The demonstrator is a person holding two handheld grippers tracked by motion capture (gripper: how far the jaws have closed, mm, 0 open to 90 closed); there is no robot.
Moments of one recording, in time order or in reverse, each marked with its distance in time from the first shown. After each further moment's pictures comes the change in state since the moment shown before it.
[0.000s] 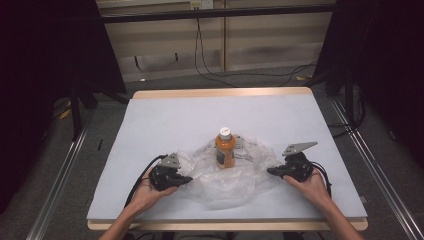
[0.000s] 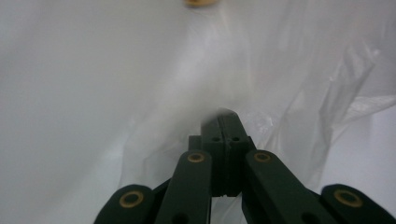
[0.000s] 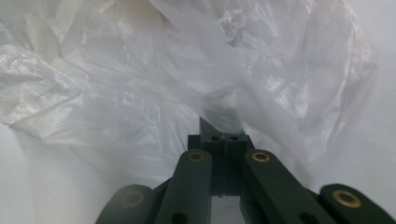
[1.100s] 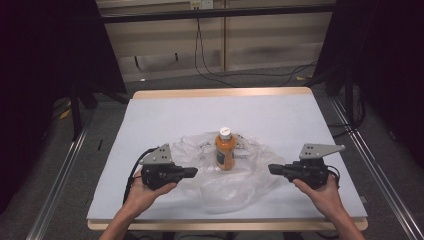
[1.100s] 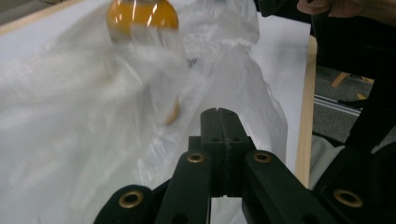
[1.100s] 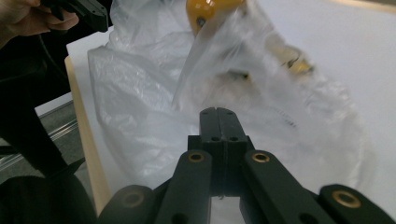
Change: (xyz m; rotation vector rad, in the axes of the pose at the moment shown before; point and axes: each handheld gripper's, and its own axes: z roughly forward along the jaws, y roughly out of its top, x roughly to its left) left arm -0.039 0.053 -0.060 -0.268 -0.024 0.079; right arm 0.054 0.022 -0.067 -0.255 0.058 -0.066
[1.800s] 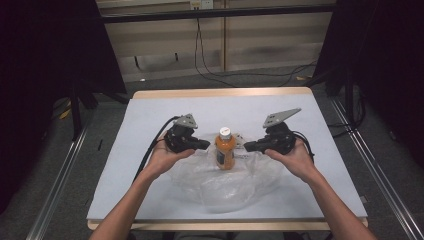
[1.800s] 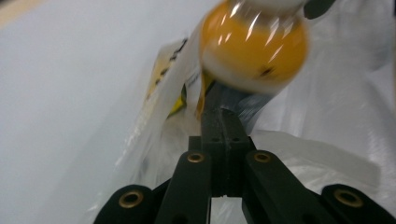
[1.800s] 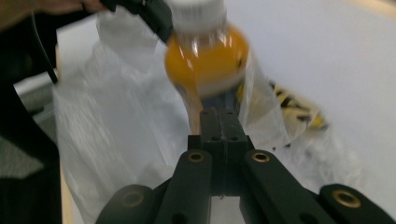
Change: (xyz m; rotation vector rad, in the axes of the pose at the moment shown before) left arm 0.074 0.038 0.069 0.225 0.032 -0.029; right arm -0.028 0.074 0.072 0.180 0.085 -0.078
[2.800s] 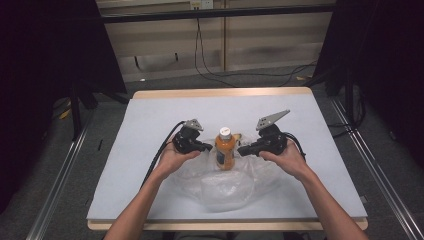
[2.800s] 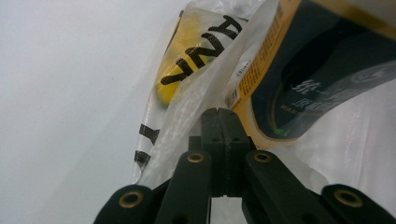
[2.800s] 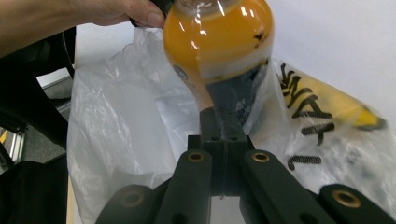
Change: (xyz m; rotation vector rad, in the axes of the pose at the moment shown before) left arm 0.023 -0.018 0.037 0.025 0.015 -0.072; right arm -0.013 -0.007 0.027 0.017 0.120 0.006
